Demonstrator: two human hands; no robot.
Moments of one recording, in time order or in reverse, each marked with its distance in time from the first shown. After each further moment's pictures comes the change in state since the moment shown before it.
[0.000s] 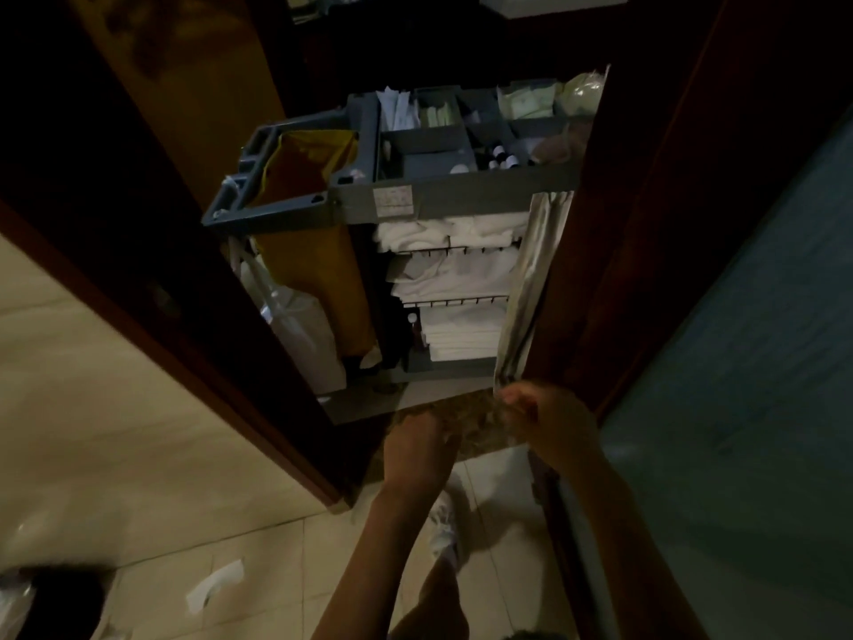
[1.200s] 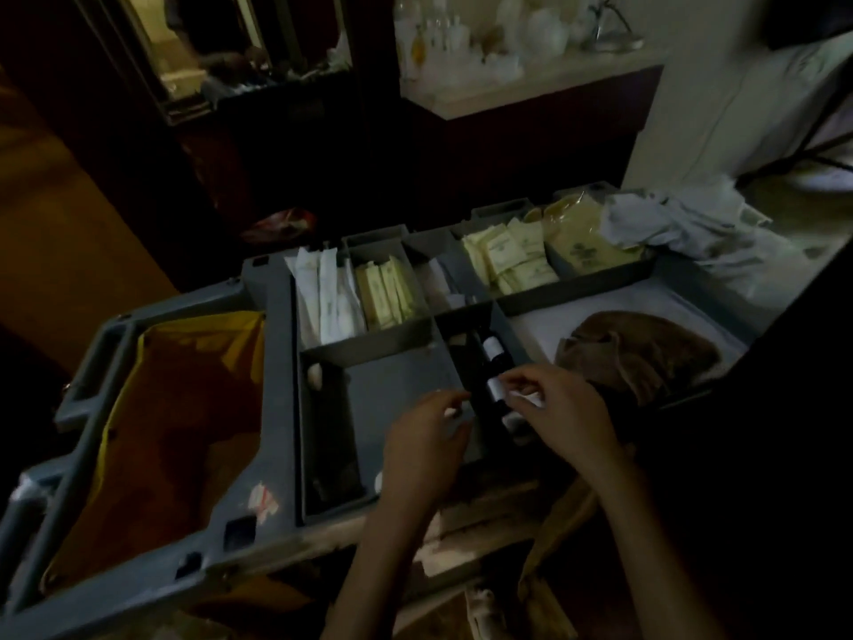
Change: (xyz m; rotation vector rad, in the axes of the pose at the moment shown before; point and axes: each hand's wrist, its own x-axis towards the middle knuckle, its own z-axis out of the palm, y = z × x) left_hand 0.540 0.056 -0.165 -0.339 0.162 0.357; right_hand 0.530 -0.004 -0.120 0.036 0.267 0.072
